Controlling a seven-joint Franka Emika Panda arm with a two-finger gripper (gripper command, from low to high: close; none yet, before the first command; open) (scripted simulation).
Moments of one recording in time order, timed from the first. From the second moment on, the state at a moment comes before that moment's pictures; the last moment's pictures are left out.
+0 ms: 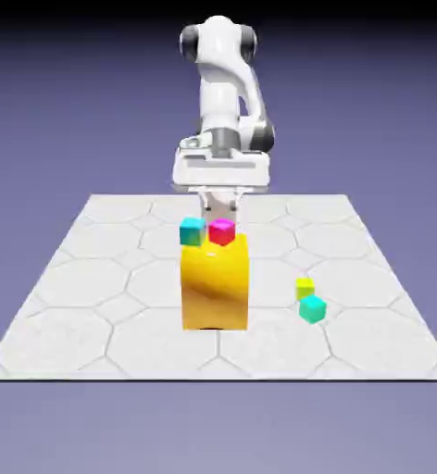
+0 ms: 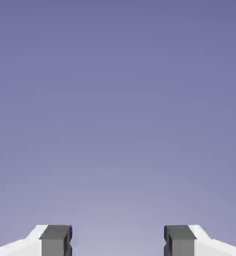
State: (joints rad) arm 0.05 -0.54 0.04 -2.80 0.03 3.02 0.73
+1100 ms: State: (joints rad) arm 0.10 0.19 0.61 -2.72 0.26 2.58 1.27
